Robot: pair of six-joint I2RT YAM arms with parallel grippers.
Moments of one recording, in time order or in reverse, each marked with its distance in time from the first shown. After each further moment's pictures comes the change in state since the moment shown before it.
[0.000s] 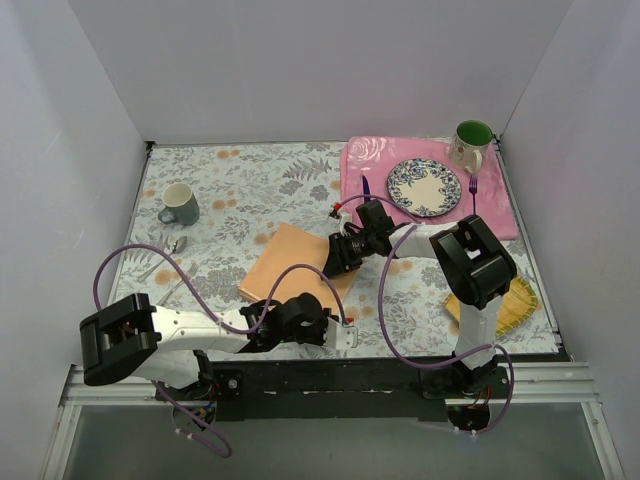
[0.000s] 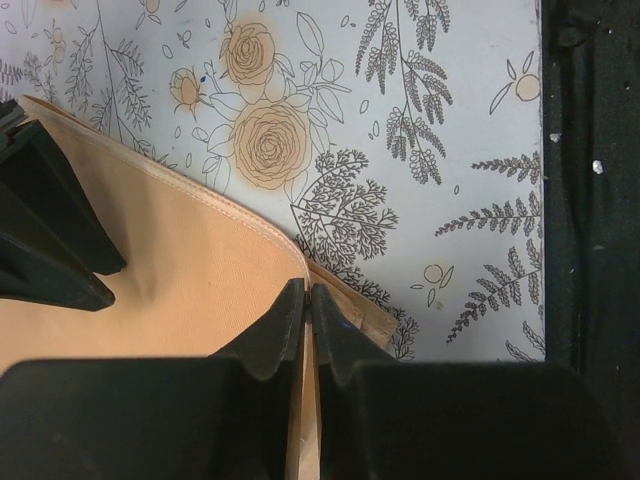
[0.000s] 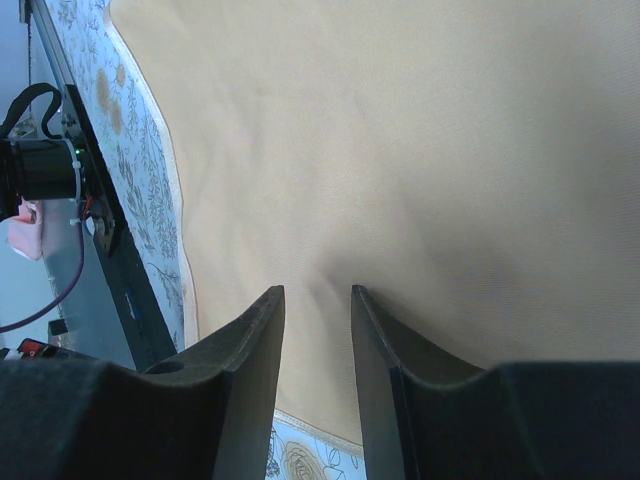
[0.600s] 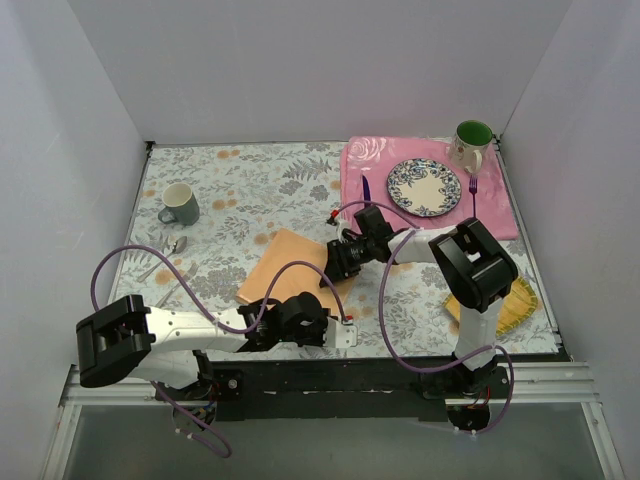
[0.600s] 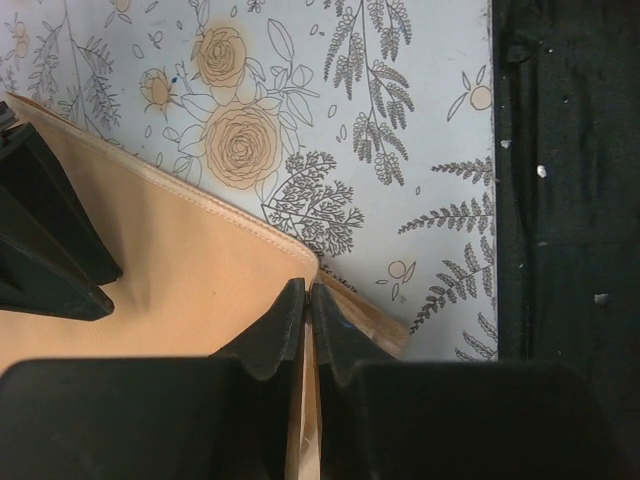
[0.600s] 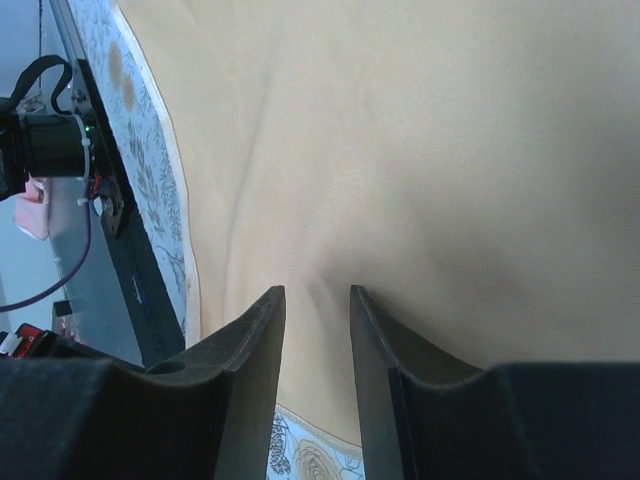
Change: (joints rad) left arm -0.001 -0.024 0.017 -0.058 0.038 -0.060; right arm 0.025 -0.008 -0.033 0.026 -0.022 -0.001
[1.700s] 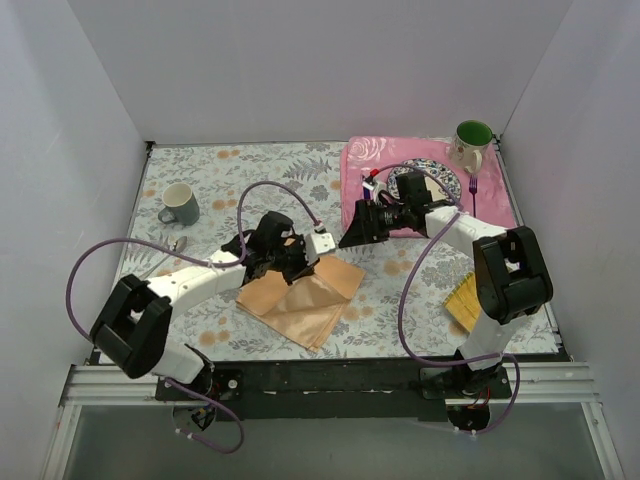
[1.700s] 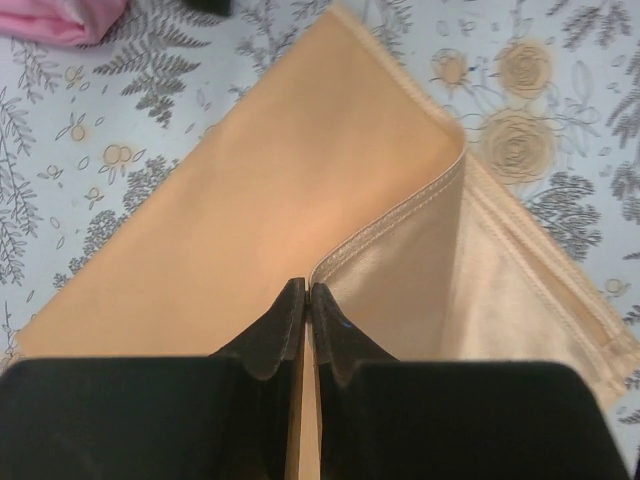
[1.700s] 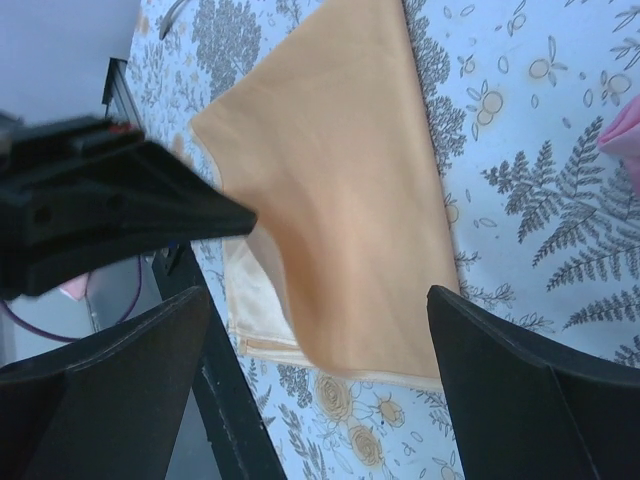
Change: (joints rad) left arm 0.540 0.118 0.295 -0.222 0.391 -0.044; right arm -0.232 -0.178 0.111 -0.230 -0.069 -0.038
